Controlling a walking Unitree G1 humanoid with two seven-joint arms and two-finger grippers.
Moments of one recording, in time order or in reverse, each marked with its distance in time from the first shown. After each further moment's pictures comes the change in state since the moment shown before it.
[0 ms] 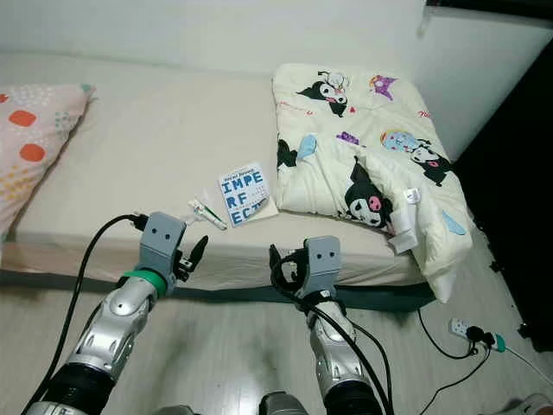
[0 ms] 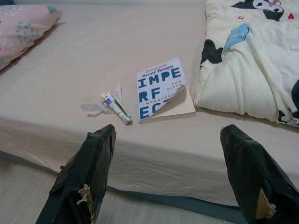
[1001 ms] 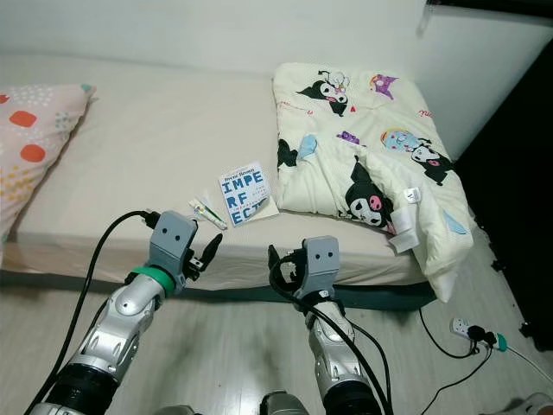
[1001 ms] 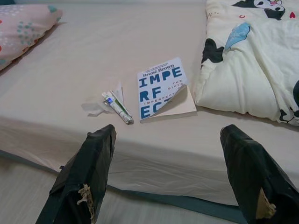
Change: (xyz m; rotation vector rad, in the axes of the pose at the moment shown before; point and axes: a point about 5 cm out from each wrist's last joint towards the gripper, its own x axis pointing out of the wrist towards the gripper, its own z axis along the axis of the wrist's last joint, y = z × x) left arm 0.000 -0.014 0.014 0.020 -0.083 -0.099; right arm 0.000 0.001 0.000 -0.002 0.002 0.003
